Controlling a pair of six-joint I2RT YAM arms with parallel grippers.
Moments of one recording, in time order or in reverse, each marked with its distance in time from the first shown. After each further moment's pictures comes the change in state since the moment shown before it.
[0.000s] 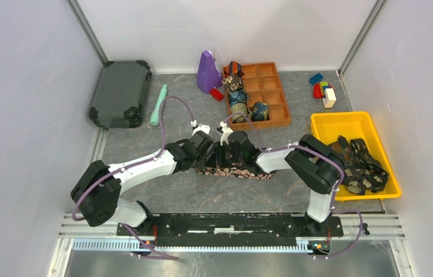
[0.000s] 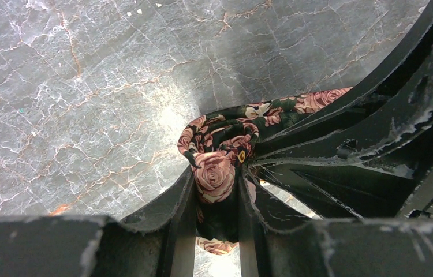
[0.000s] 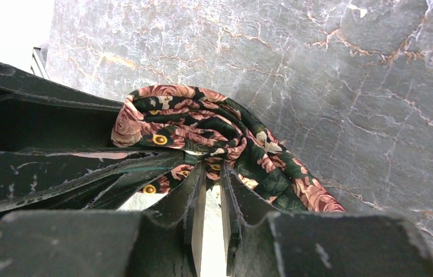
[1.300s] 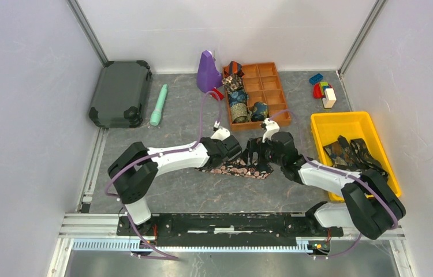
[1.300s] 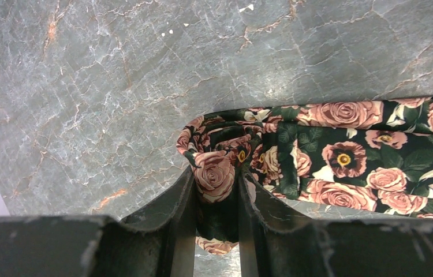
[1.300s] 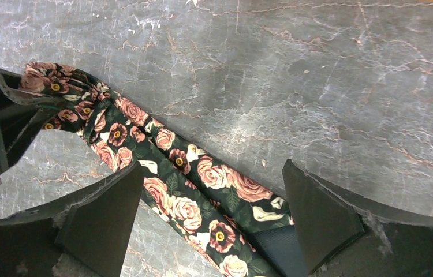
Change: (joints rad) left arm -0.167 0.335 0.303 -0.295 -0.352 -0.039; right arm -0.275 -0.537 -0.336 -0.216 0.188 -0.282
